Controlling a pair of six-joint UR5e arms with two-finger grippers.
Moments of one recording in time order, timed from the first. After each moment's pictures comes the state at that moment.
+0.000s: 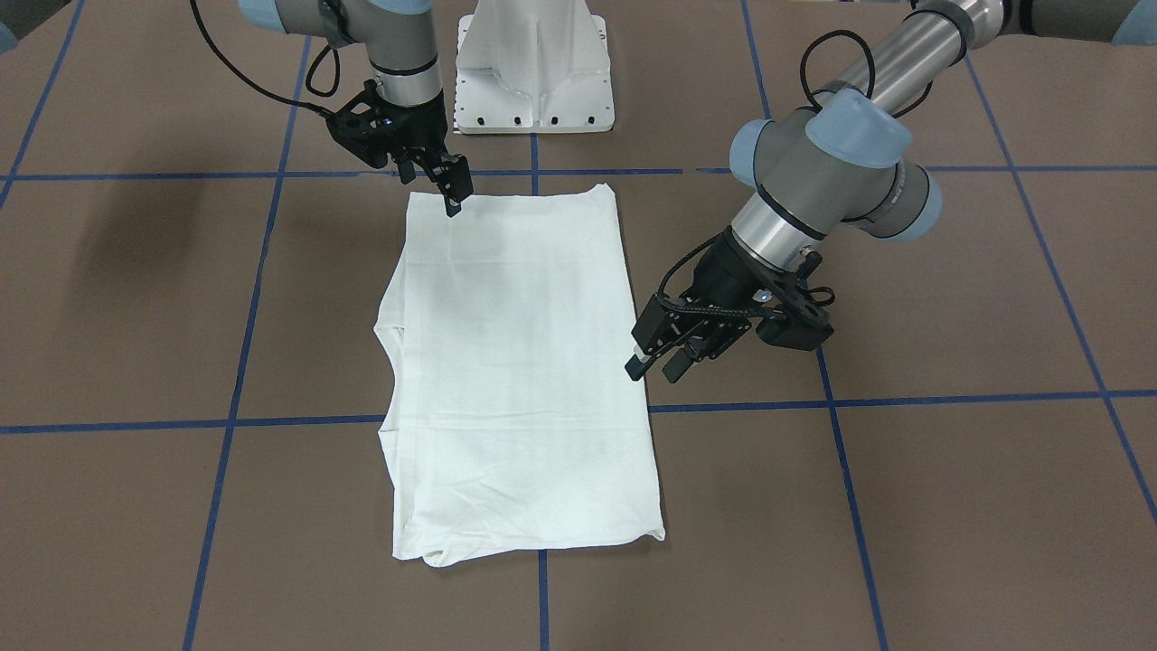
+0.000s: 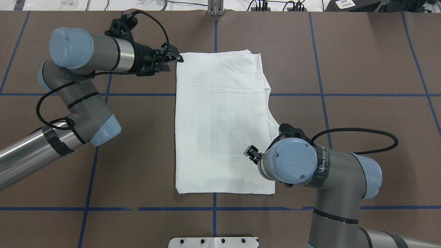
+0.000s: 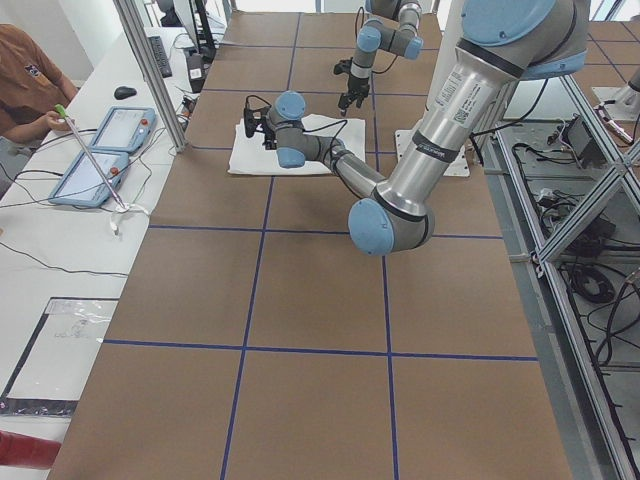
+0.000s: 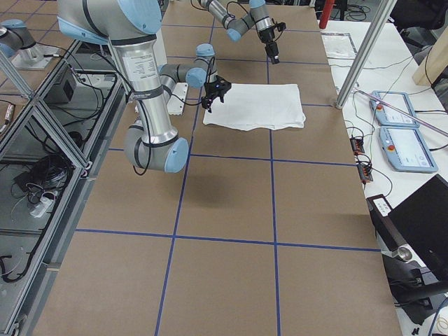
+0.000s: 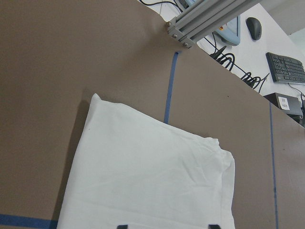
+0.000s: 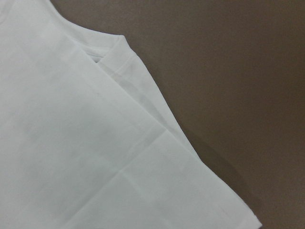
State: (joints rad) left arm -0.77 -2.16 -1.47 -2.48 -1.89 -1.59; right arm 0.28 -1.15 2.01 -1.67 1.60 2.21
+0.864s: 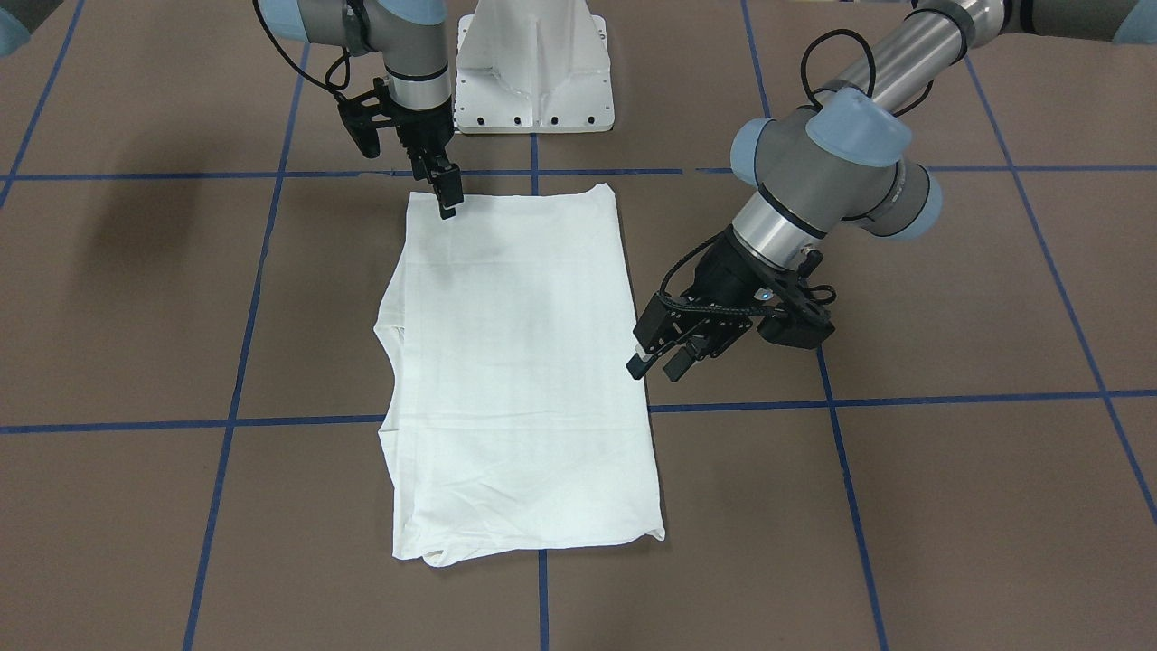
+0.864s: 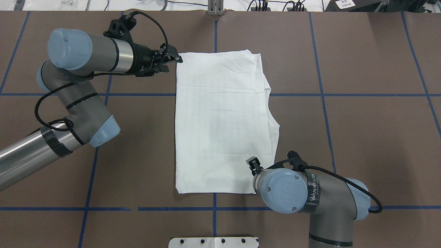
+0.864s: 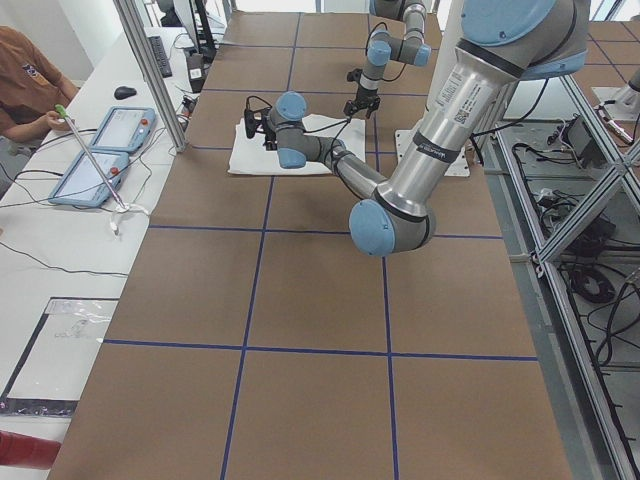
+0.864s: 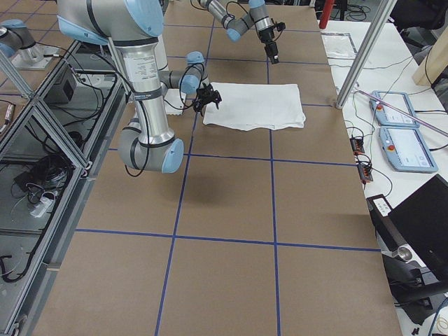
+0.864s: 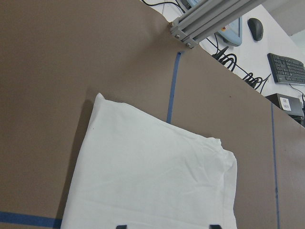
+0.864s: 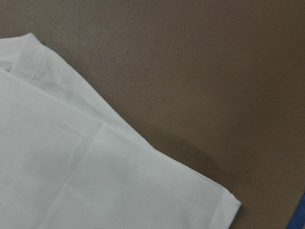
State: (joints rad) left arm -0.77 -2.16 -1.48 -2.48 -1.89 -1.60; right arm 0.21 -1.17 1.95 -1.63 1.53 2.49
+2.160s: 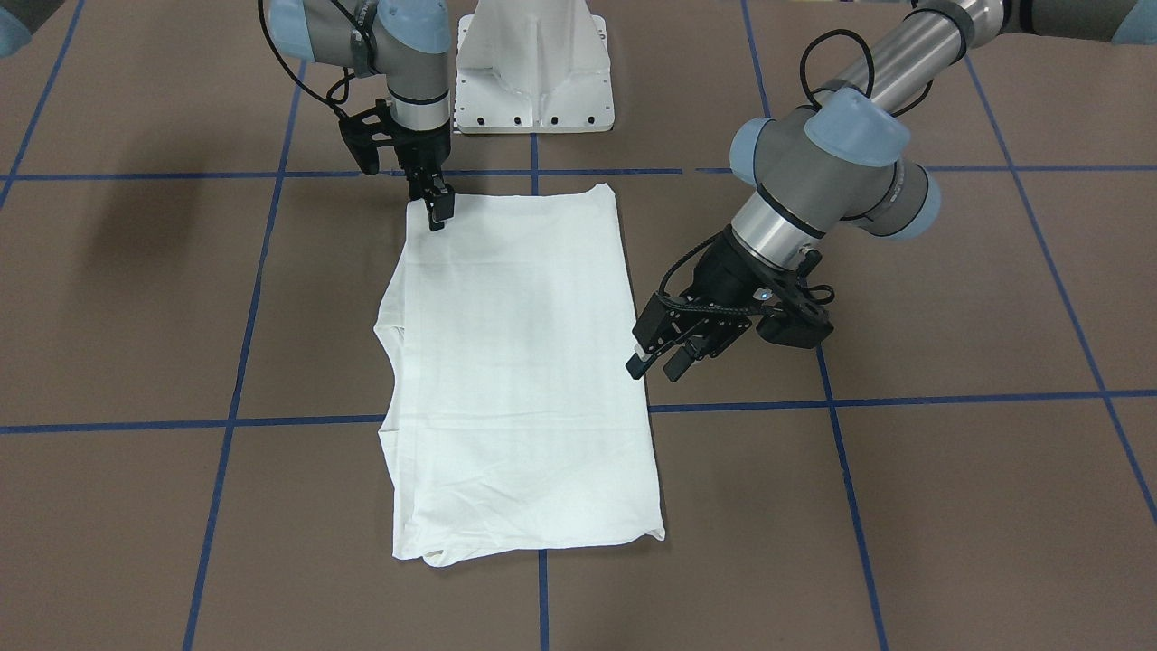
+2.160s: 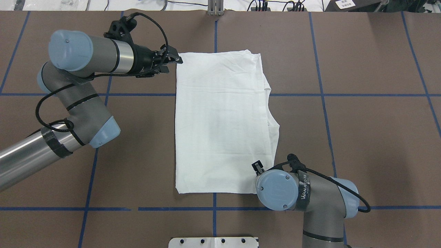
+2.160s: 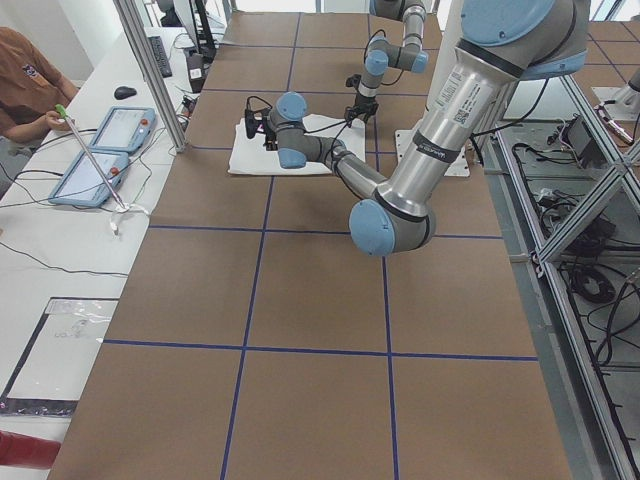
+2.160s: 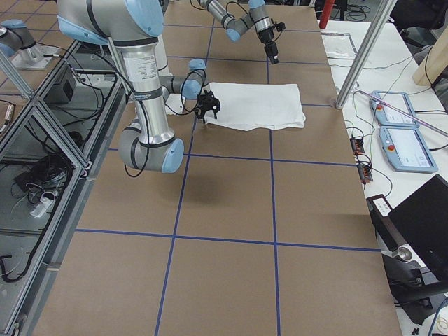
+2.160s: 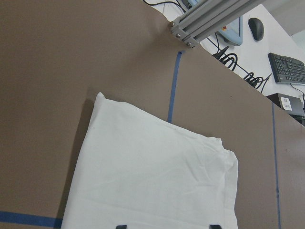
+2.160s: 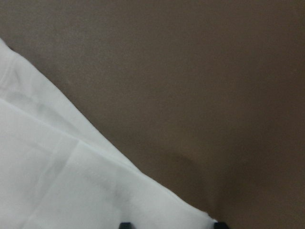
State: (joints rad) left arm -0.77 -2.16 -1.48 -2.48 -1.89 -1.60; right arm 0.21 -1.17 1.89 -1.63 1.53 2.49
